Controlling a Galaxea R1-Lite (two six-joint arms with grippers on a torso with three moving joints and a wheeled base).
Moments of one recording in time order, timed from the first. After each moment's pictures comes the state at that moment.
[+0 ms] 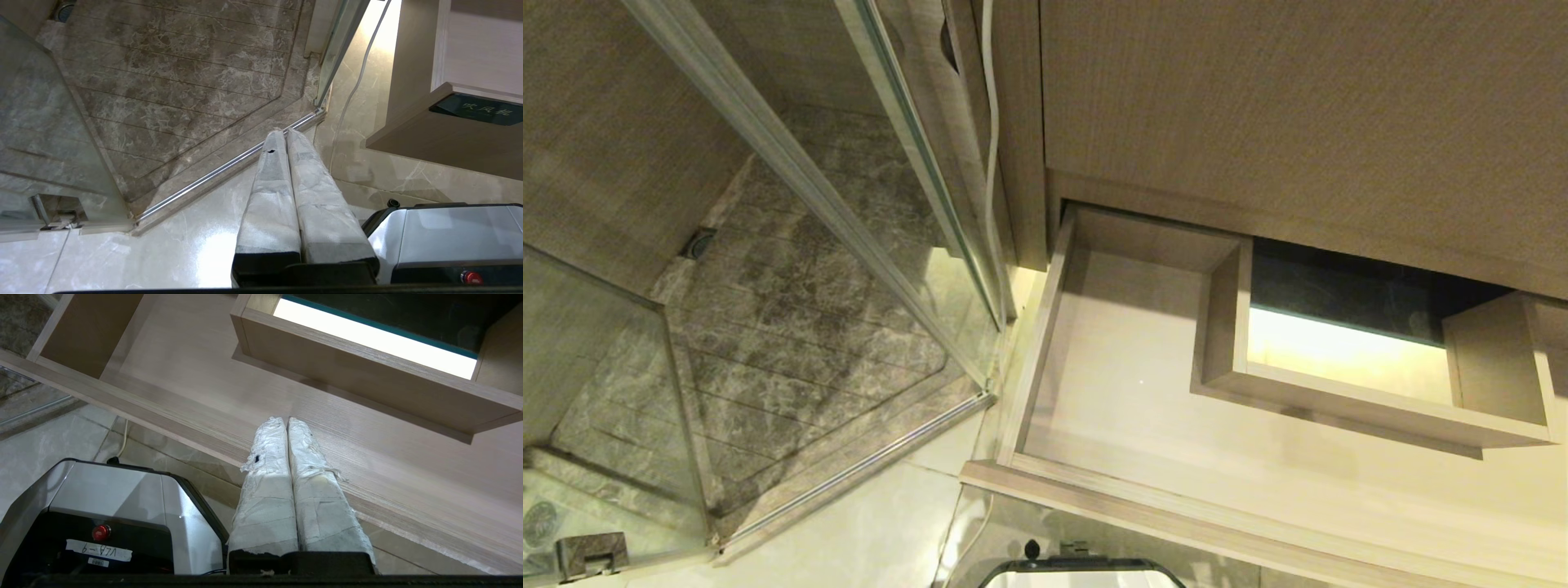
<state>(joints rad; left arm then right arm) 0.00 0.00 0.00 0.00 0.00 0.00 0.14 0.00 -0.02 0.04 0.01 -0.05</state>
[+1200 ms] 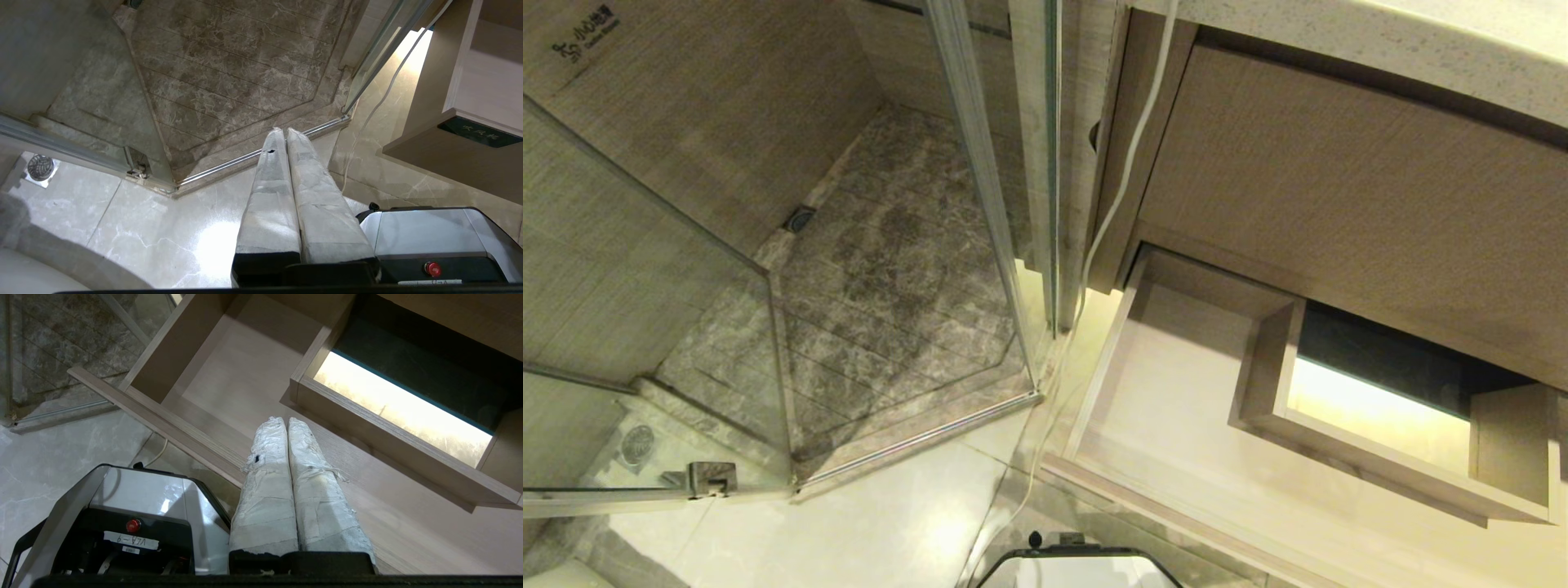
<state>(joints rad) 0.00 0.00 0.00 0.00 0.00 0.00 0.14 0.00 -0.02 0.04 0.02 -0.06</state>
